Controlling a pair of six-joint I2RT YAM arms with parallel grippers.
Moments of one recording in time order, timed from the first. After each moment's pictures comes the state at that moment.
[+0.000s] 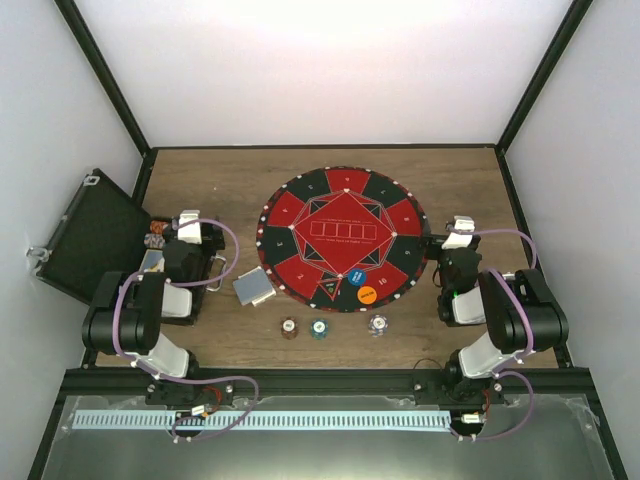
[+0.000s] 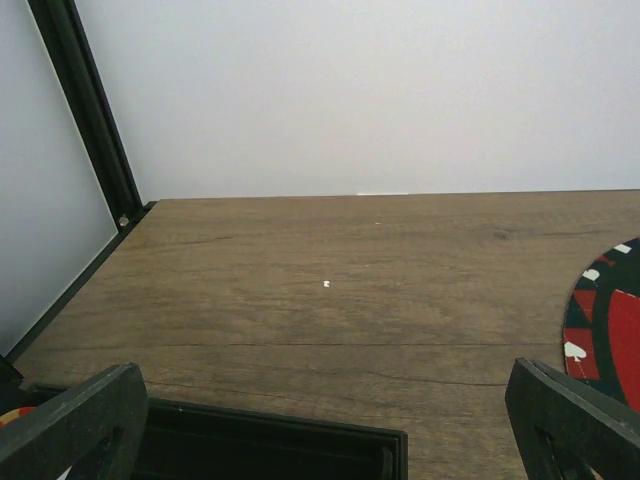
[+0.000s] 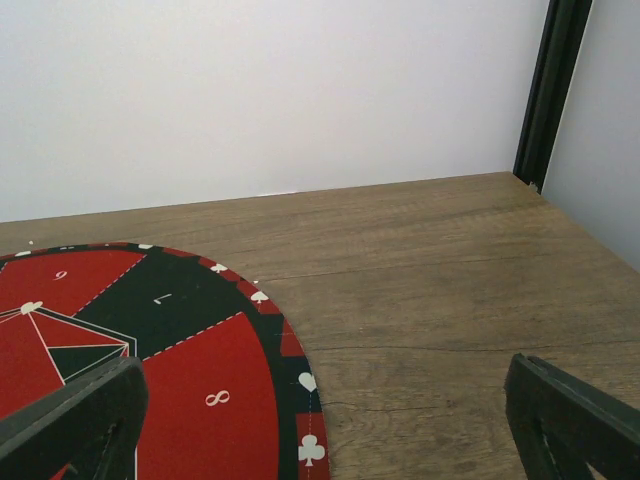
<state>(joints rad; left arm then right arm) -0.01 1.56 0.28 1.17 -0.07 0.01 0.06 1.55 0.21 1.27 0.14 0.07</state>
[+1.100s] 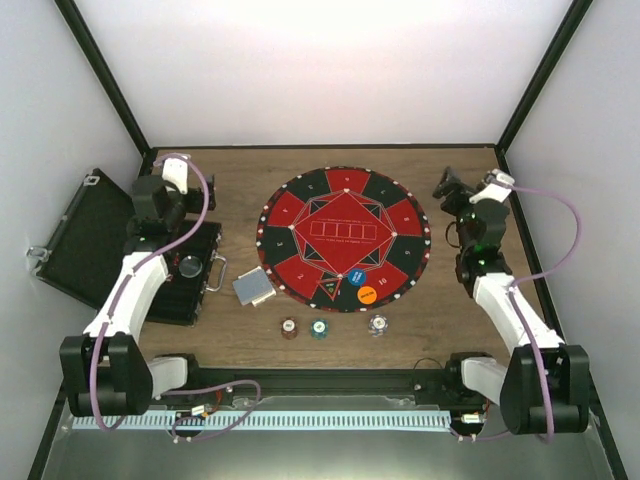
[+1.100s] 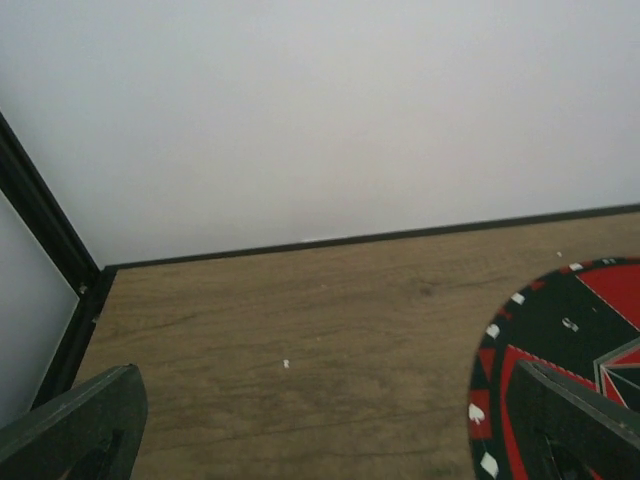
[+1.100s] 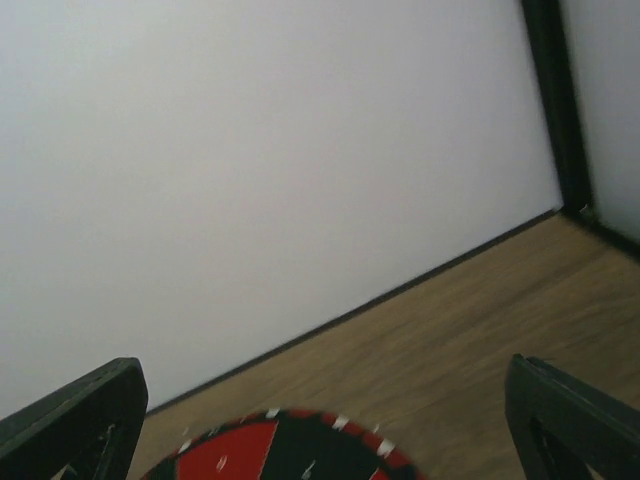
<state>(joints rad) 0.02 1.23 0.85 0.14 0.10 0.07 0.03 1.11 0.60 0.51 0.17 0.46</state>
